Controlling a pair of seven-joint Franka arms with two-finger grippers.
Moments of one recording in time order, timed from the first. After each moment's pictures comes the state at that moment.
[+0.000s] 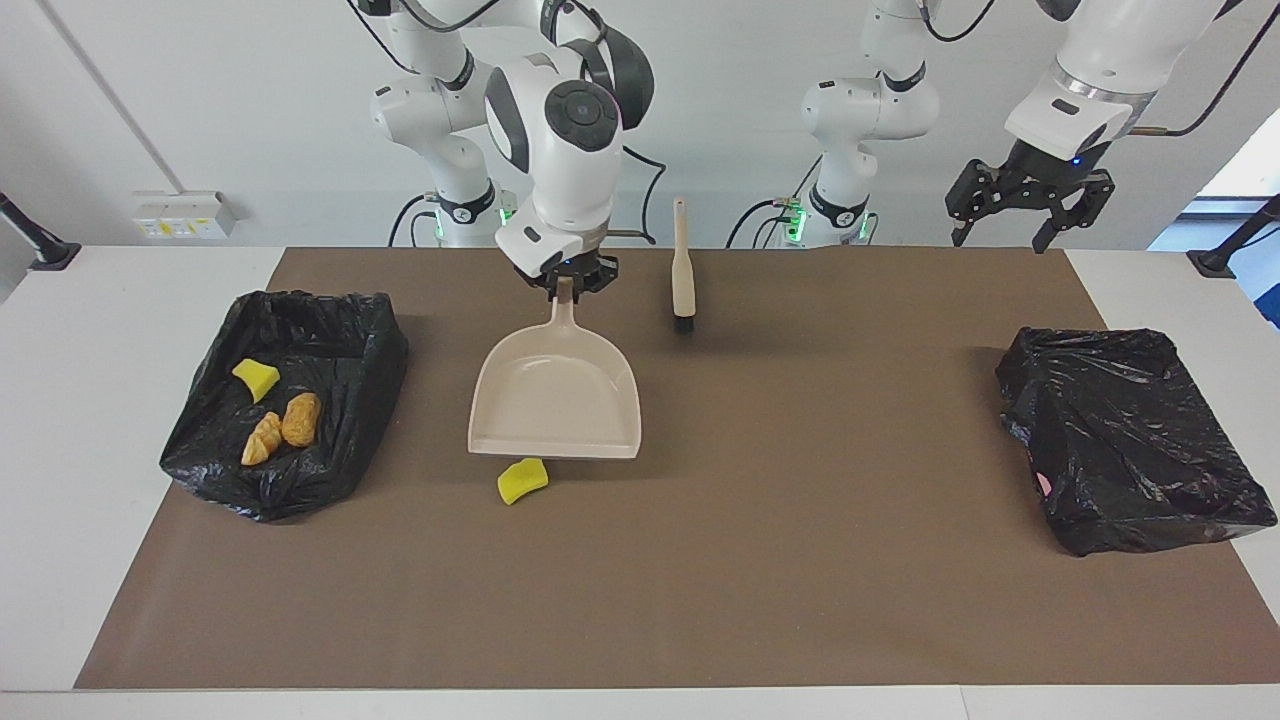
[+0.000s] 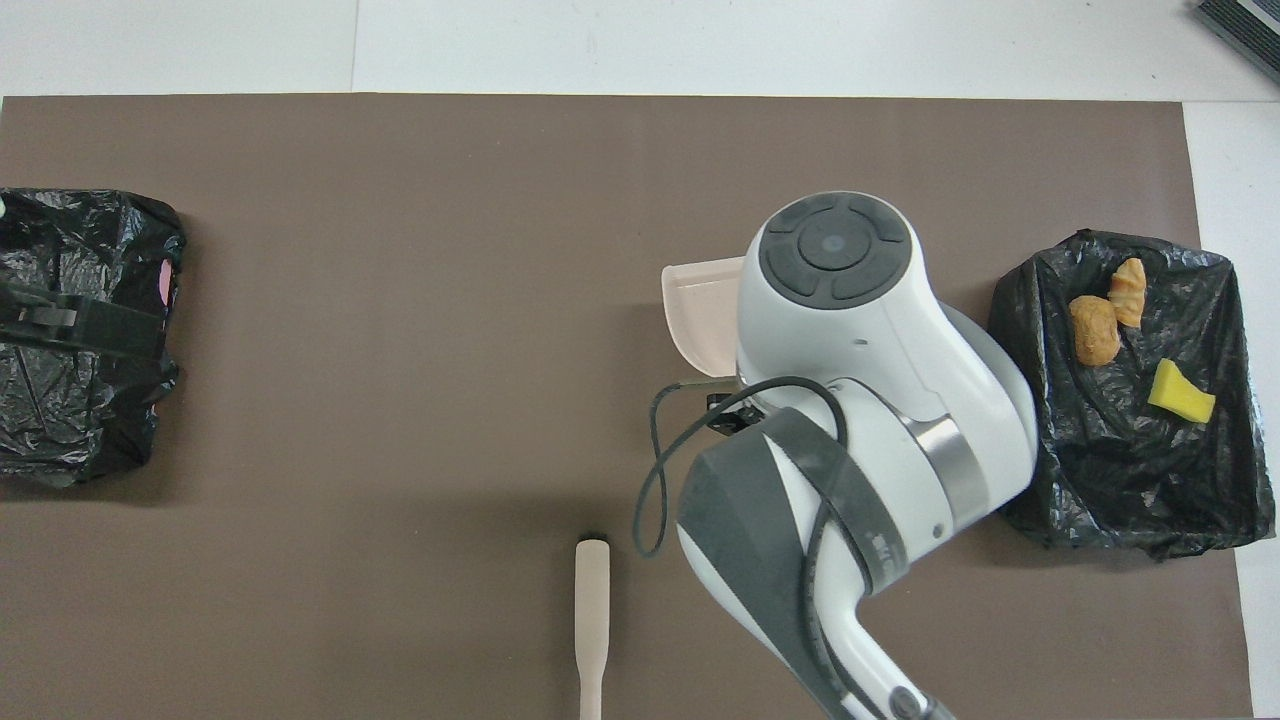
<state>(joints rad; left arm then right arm) -0.09 -0.02 -0.05 -1.48 0.01 1.47 0.06 0.46 0.23 0.07 -1.57 -0.01 1.58 0.60</state>
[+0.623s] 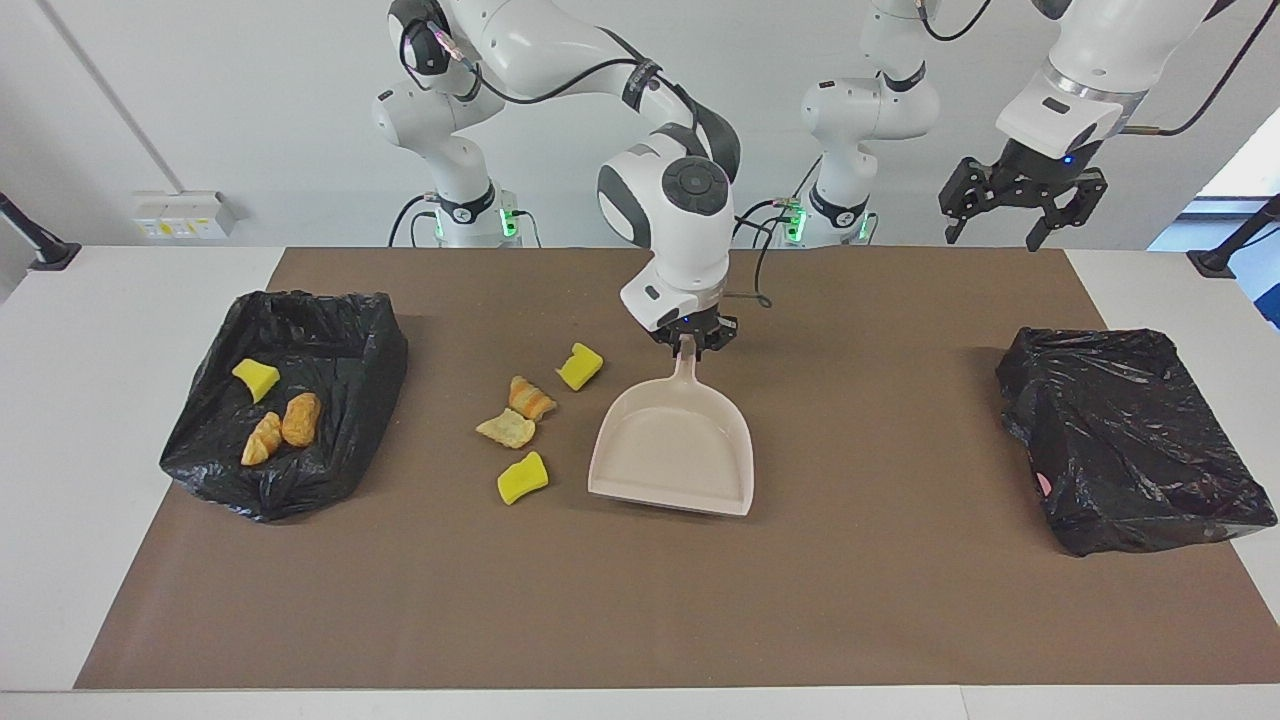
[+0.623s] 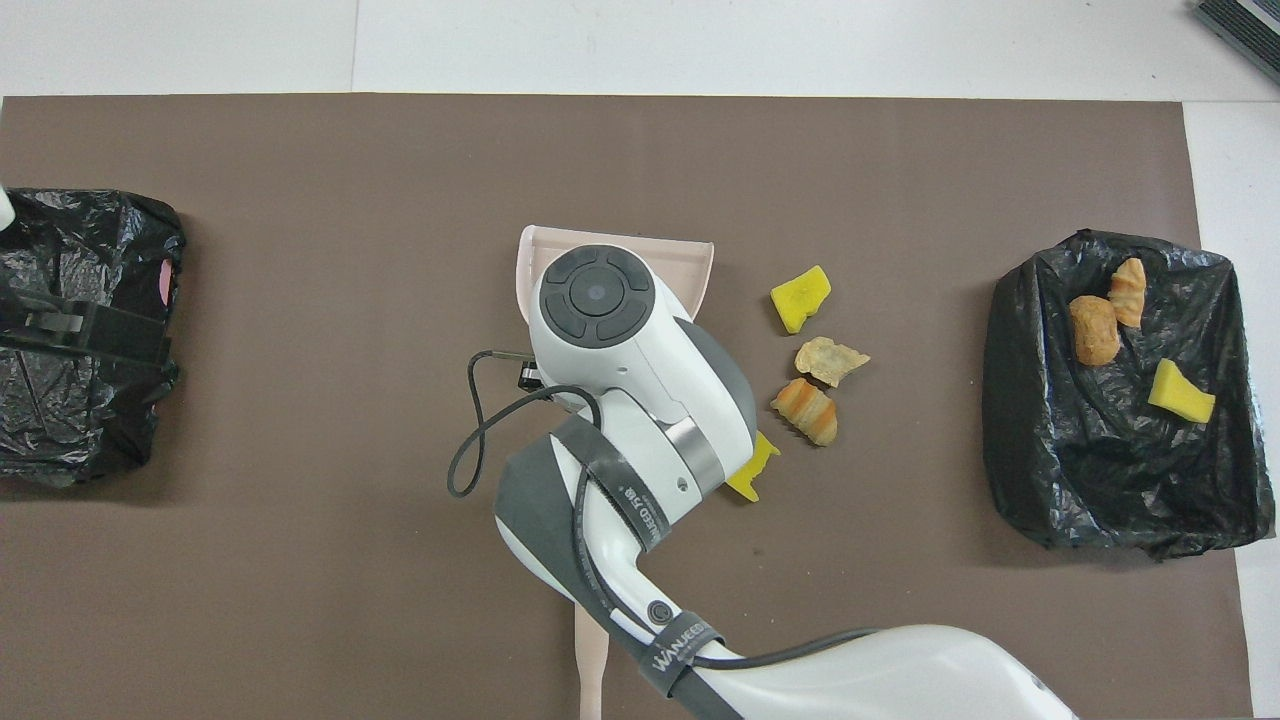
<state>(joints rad) -0.08 -0.02 -0.05 -1.48 0.01 1.46 0.06 0.60 0.51 0.07 -1.43 0.08 1.92 0.84</state>
